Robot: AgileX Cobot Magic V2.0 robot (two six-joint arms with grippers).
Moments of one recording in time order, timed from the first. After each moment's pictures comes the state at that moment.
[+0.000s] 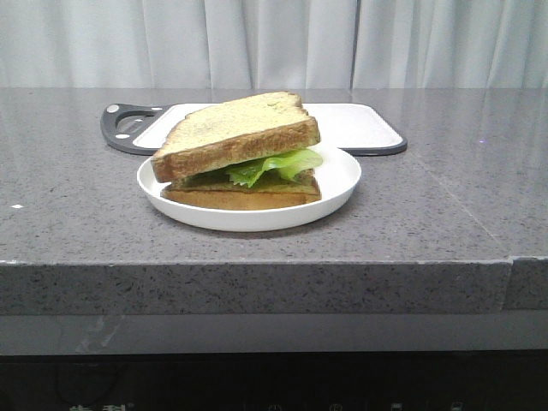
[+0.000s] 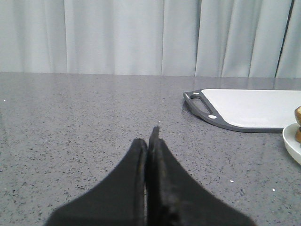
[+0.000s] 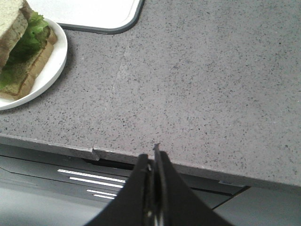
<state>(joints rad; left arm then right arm) -0.07 0.00 0.00 -0.09 0.05 0.07 0.19 0.52 -0.74 0.03 0.91 0.07</state>
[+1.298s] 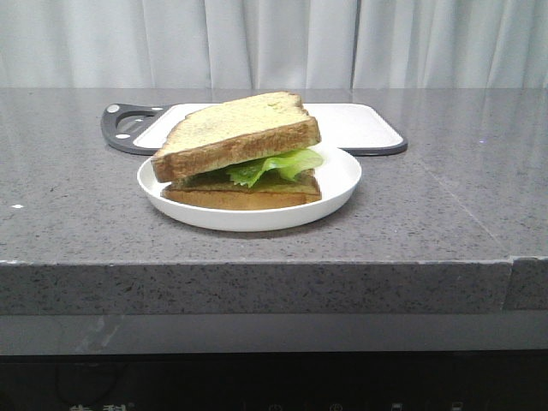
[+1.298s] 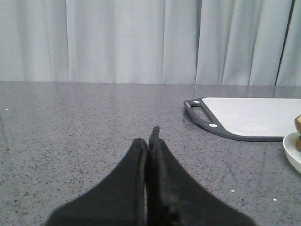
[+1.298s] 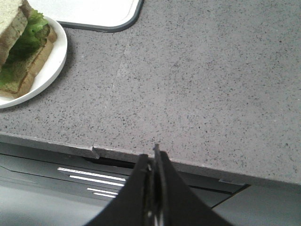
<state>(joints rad) -0.07 0.00 0.00 -0.08 0.01 0.06 0.19 0.52 -0.74 0.03 0.91 0.07</state>
